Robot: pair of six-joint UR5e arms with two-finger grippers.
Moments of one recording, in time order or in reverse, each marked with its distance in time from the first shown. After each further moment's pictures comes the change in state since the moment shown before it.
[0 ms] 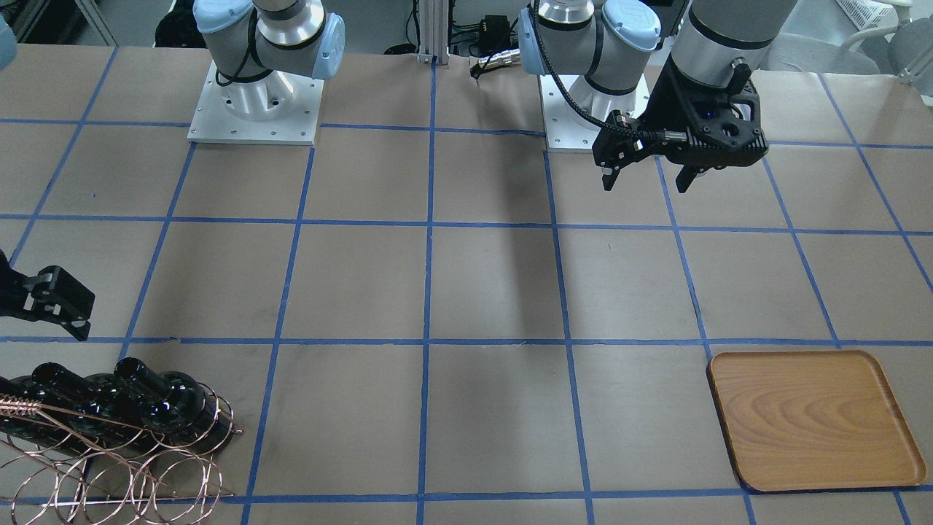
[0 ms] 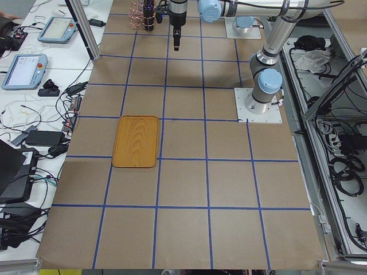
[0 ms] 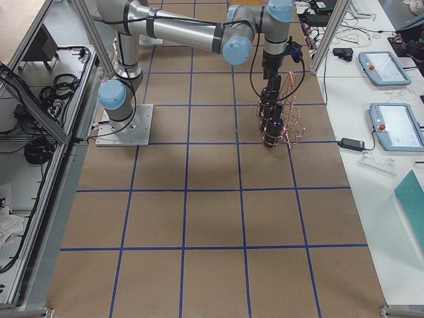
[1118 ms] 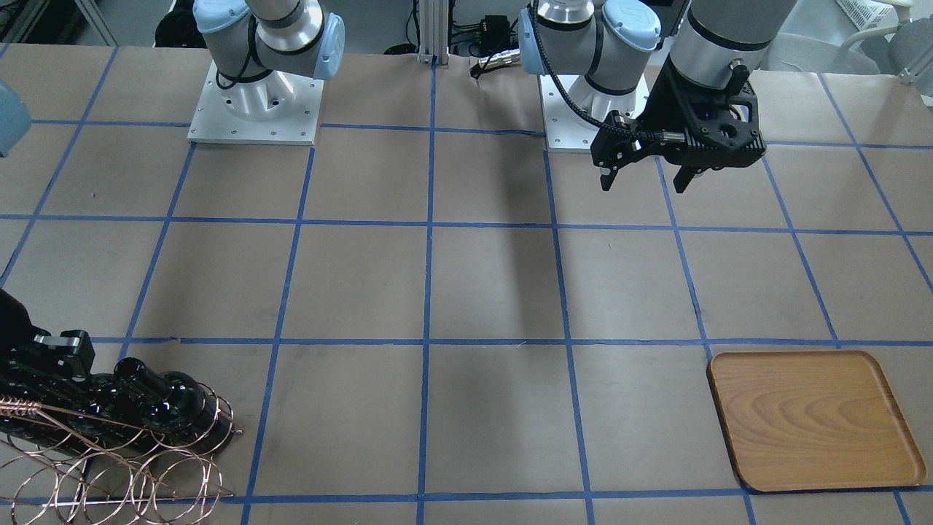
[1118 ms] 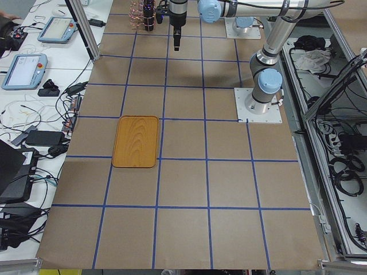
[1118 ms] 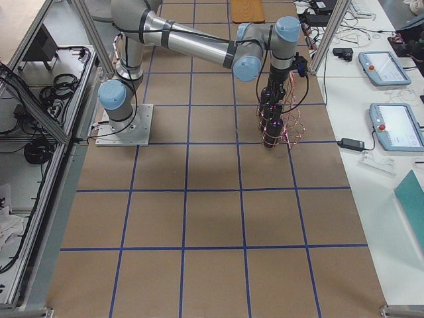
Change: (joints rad) left arm 0.000 -0.001 -0.002 0.000 -0.006 0.000; right arm 0.003 0.087 -0.007 -0.067 0.045 0.072
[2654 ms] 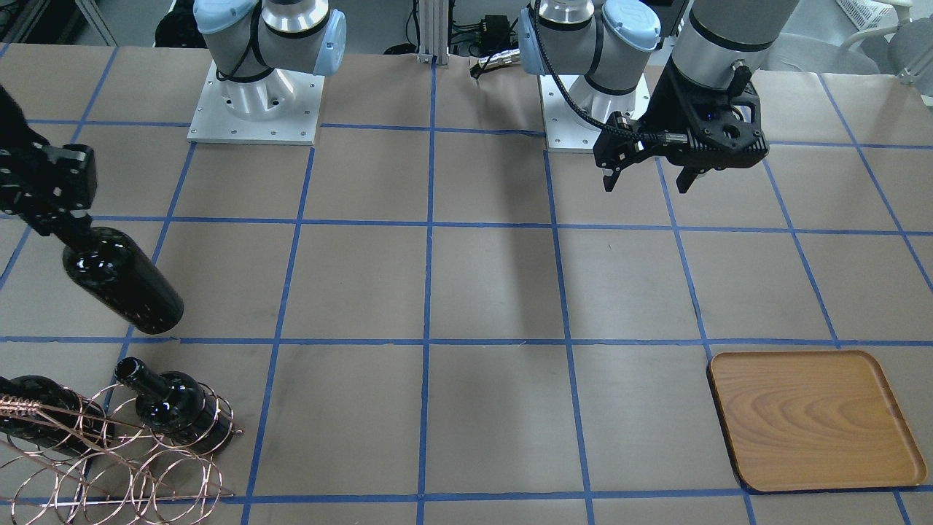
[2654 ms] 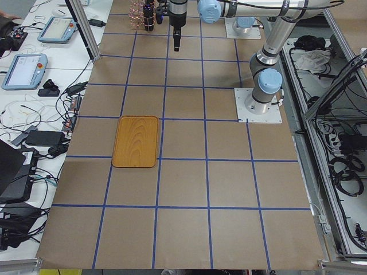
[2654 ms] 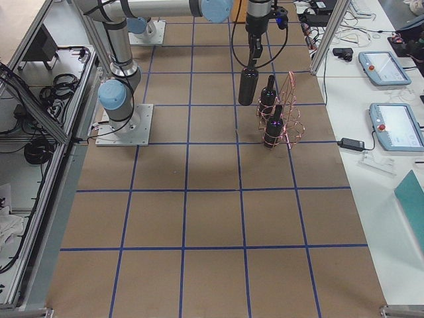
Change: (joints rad) left arm 0.003 0.000 0.000 0.000 0.009 0.000; right arm 0.087 -0.287 0.009 0.321 -0.062 0.095
